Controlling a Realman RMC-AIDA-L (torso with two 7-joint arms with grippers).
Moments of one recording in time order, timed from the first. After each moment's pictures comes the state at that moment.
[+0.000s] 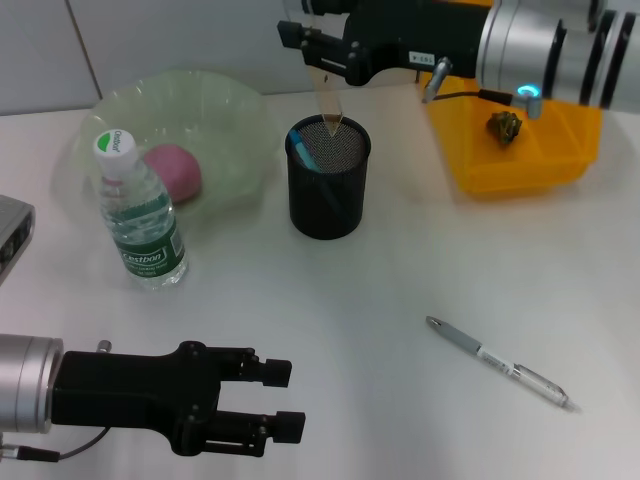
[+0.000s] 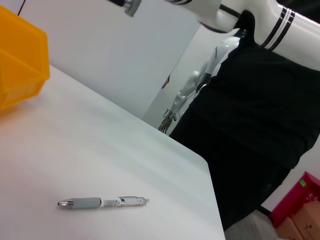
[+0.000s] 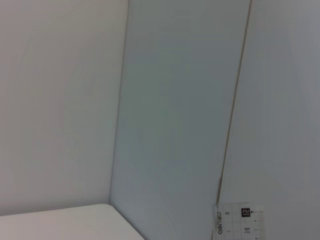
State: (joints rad) left arm -0.48 -2.06 1.06 0.66 1.85 1.78 -1.60; right arm 0.64 2.09 -1.18 -0.90 -1.52 -1.04 1.36
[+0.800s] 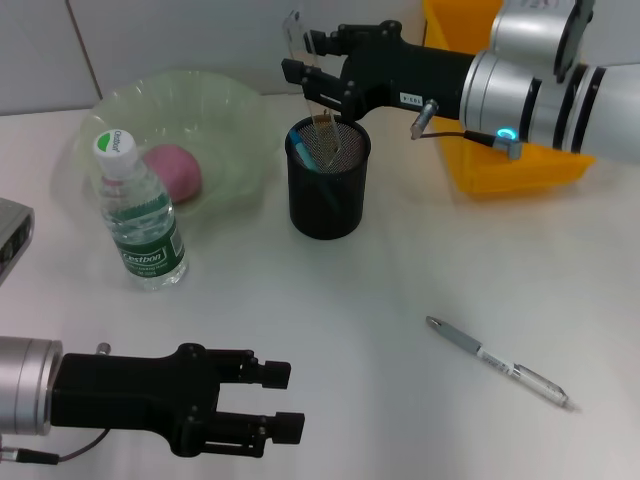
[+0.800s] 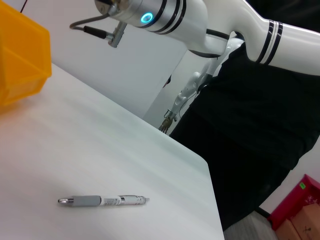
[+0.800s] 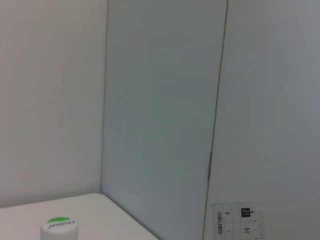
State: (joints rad) left arm -0.47 -2.06 1.06 0.65 1.85 1.78 -1.61; right arm 0.68 2.08 -1.18 -0.65 -1.38 -1.00 1.17
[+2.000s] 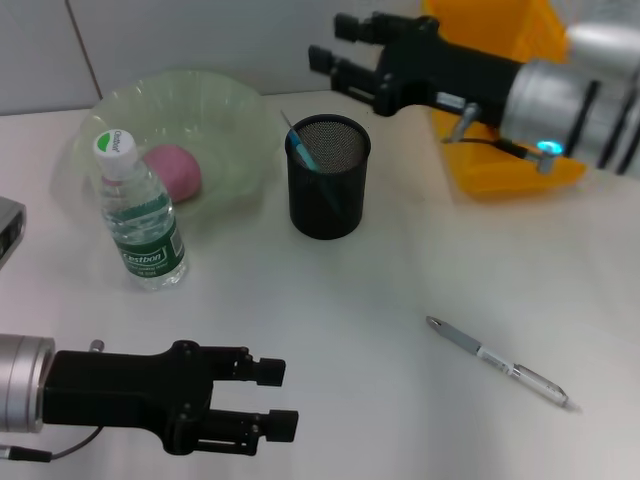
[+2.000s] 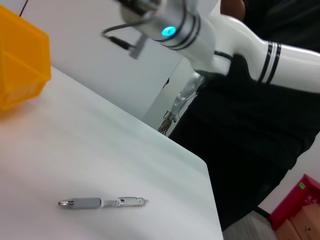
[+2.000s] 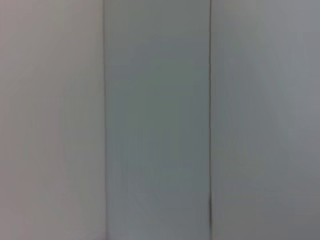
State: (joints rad) left arm -0.47 -2.05 1.05 0.66 1.85 1.79 -1.61; right arm 0.54 2.08 -1.18 -0.72 -1.22 -1.16 1.15
